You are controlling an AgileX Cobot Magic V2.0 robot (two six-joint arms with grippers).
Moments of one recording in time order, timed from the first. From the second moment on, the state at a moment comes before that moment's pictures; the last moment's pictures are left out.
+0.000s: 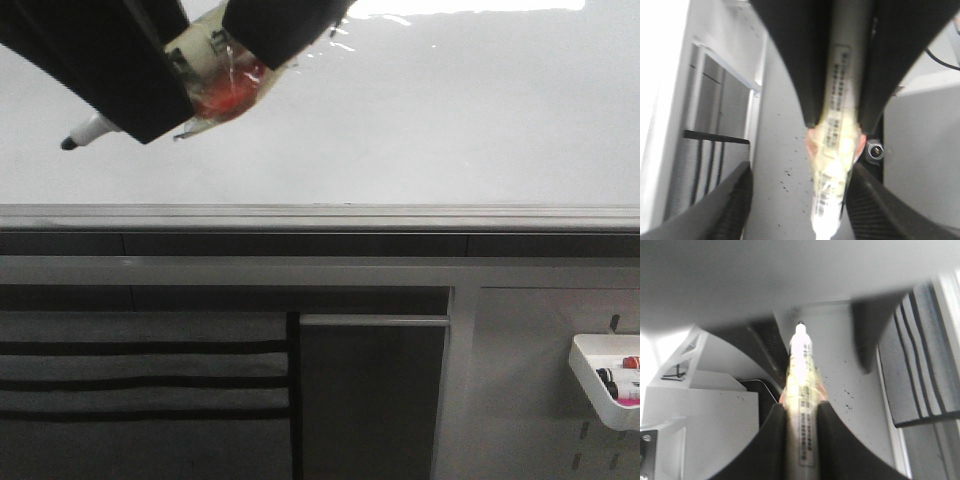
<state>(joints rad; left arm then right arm) -0.72 1.29 -1.18 -0.36 1.04 0.94 0.64 1.36 -1.22 0.62 0.98 -1.03</state>
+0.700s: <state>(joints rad) -0.39 0.76 -0.78 -0.41 0.76 0.66 0.19 1.02 -0.85 0.55 0.73 -0.62</state>
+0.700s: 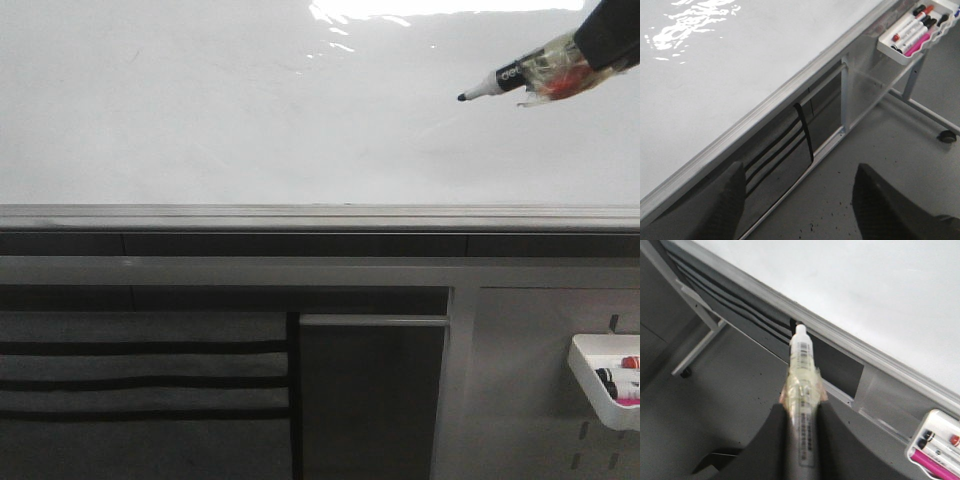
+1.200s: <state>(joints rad) -0.39 0.73 -0.74 -0.42 0.73 0.66 0.28 1.28 -1.18 0.57 0.83 -0.58</state>
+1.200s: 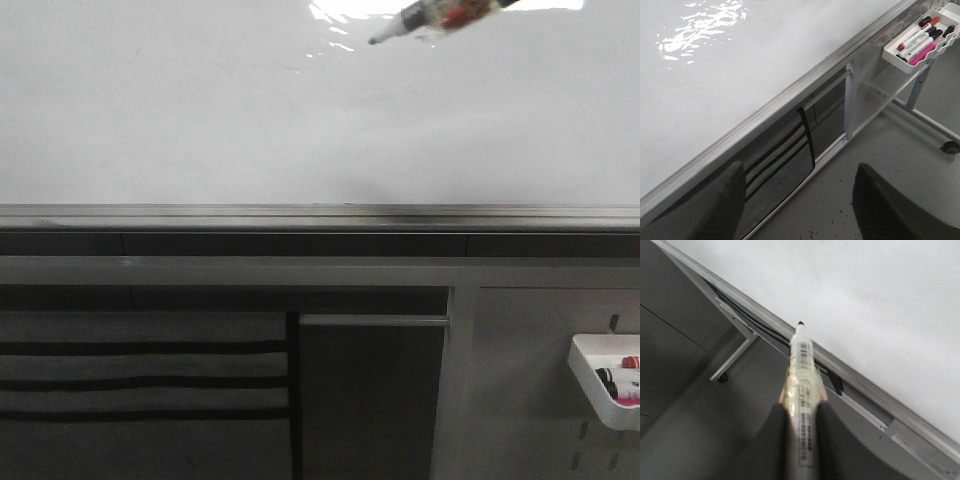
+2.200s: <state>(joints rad) -0.39 0.73 -0.74 -0.42 0.73 0.66 0.33 1.52 -1.33 0.31 0.76 -0.31</state>
